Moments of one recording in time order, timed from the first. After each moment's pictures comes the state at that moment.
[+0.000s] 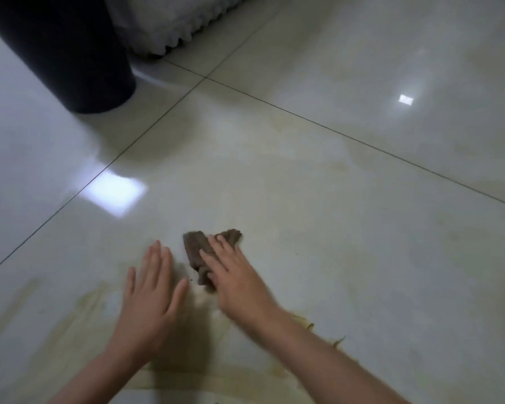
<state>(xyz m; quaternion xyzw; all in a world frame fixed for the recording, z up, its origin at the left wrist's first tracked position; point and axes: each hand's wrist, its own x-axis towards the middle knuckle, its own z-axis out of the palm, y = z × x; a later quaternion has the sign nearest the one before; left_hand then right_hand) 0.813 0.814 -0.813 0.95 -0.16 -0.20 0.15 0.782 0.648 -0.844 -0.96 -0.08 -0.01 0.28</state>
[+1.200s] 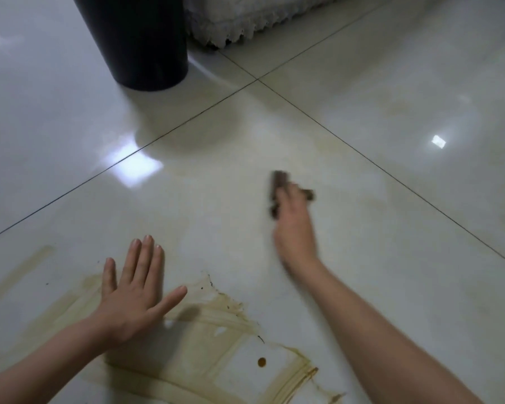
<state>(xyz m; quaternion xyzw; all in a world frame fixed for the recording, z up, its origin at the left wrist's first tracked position) 0.840 0.848 -0.819 0.92 -0.13 -0.36 0.06 0.890 0.565 -0.866 -0.96 0.11 -0.09 0.23</state>
